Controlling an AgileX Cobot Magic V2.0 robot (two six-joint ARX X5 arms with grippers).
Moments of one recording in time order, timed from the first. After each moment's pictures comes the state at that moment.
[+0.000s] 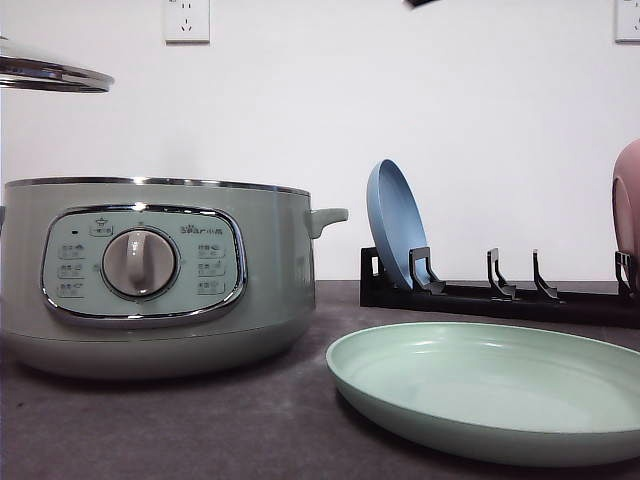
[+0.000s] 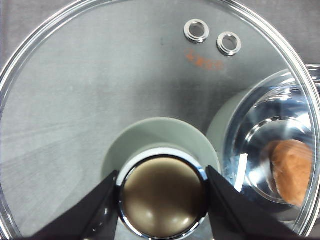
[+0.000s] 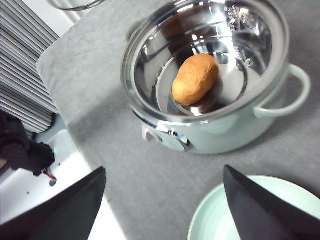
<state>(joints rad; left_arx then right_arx) 0.01 1.60 2.00 -1.41 -0.03 0.04 0.59 1.26 1.31 -0.79 -0.52 0.11</state>
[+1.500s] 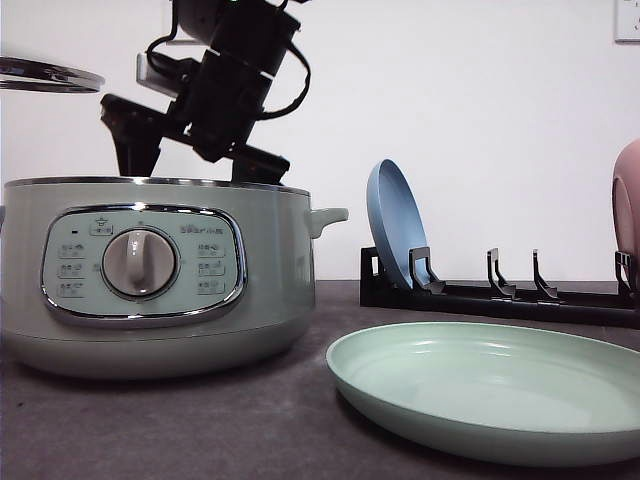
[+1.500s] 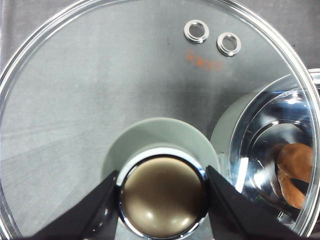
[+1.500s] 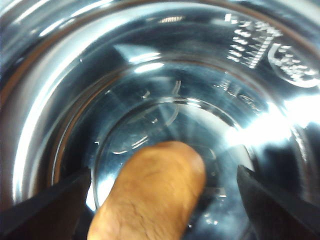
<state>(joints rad) 0.04 1.60 2.00 -1.41 -0.03 0.04 0.81 2.26 2.13 -0.86 -0.15 0.14</state>
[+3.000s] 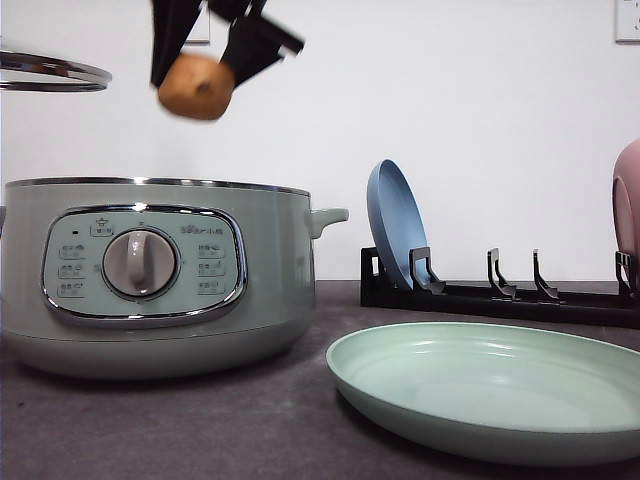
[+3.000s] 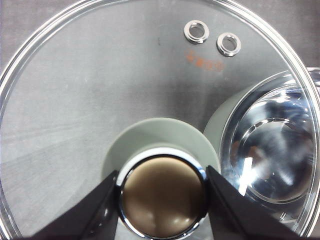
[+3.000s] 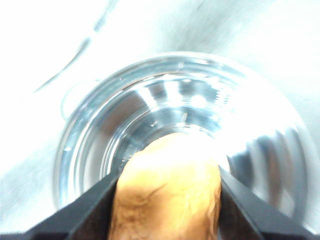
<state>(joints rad) 0.04 1.60 2.00 -1.41 0.01 0.04 0.79 2.14 2.41 -1.14 -0.16 0.09</state>
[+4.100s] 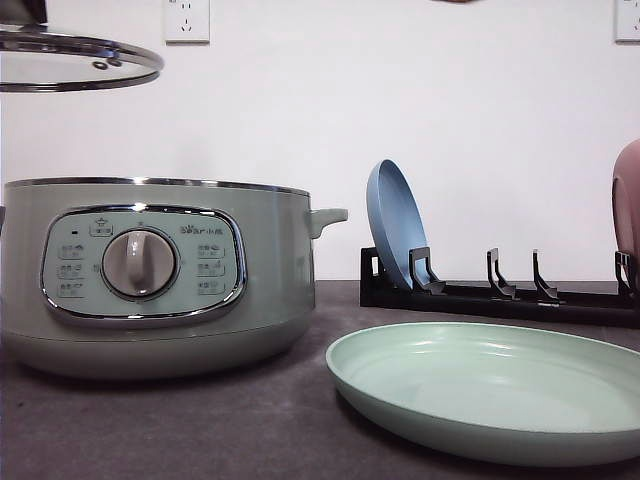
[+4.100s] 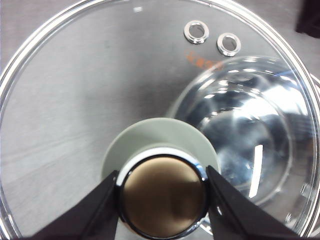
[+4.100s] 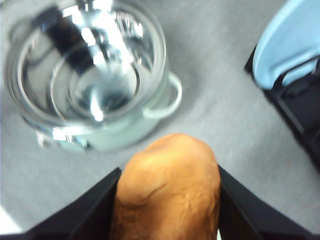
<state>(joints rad) -0.08 1.60 2.00 -1.41 0.08 0.04 0.57 1.32 1.55 -1.04 -0.13 0.00</state>
